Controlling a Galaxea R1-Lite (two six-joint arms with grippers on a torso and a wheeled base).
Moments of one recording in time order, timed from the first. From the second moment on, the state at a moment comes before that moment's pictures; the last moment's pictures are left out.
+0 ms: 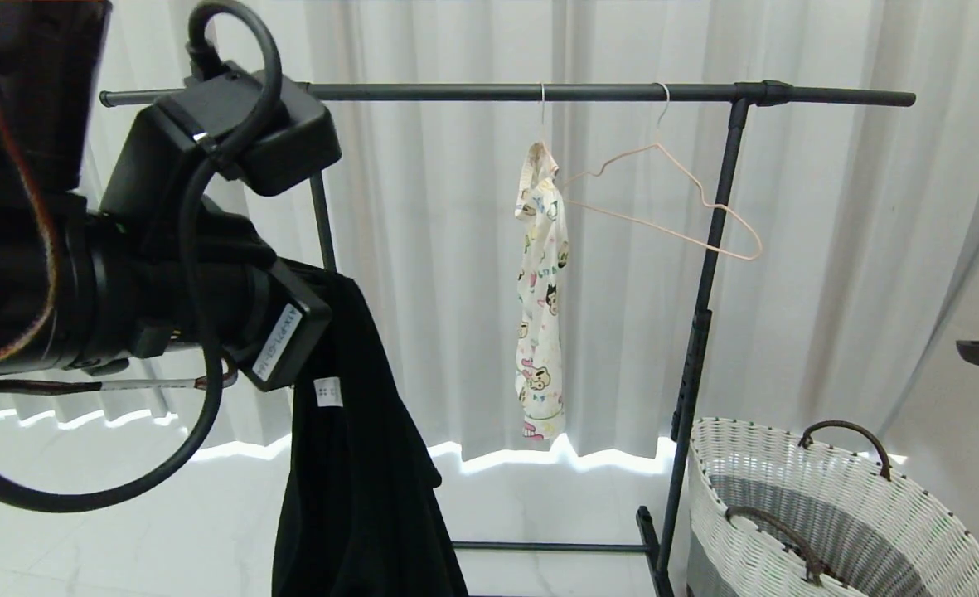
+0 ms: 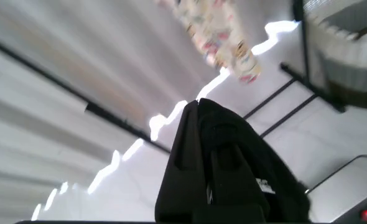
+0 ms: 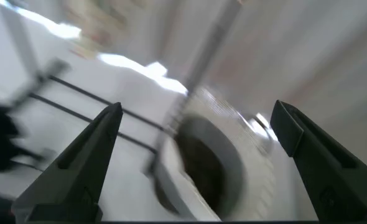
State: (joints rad) left arm -0.65 1.39 -1.30 0.42 0.26 0.37; right arm 0.32 1.08 -1.17 0.53 -0.11 -0.24
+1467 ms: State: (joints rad) left arm -0.60 1.25 -1.22 0.42 0.26 0.38; right arm 0.16 1.24 -1.17 0.32 -0.08 -0.36
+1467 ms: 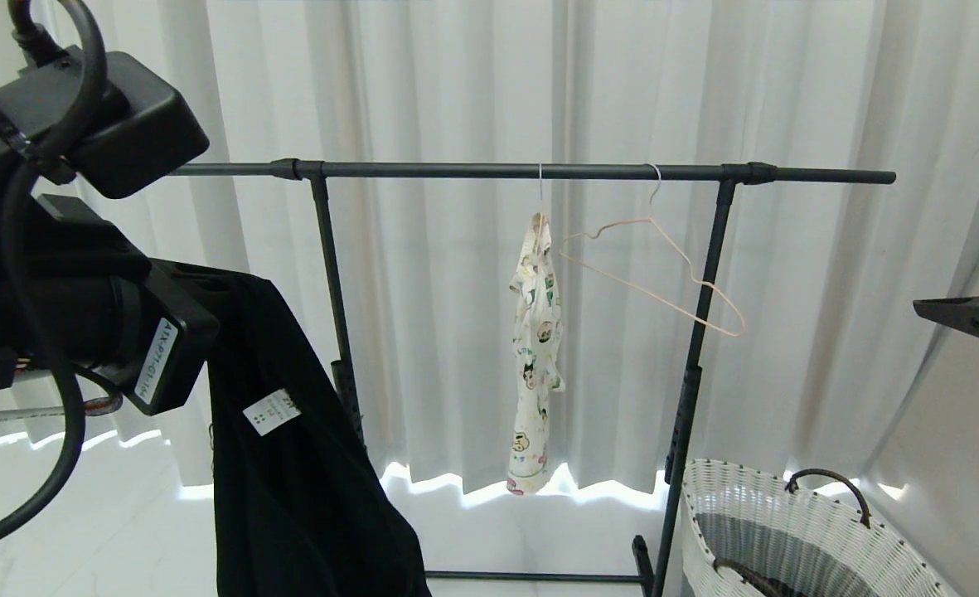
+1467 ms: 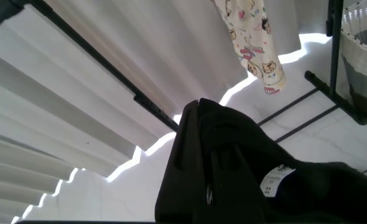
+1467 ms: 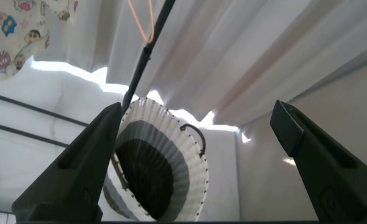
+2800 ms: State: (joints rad) left arm -0.60 1.24 -1.19 0.42 0.29 0.38; right arm 0.17 1.34 -1.11 0.13 0.06 -0.25
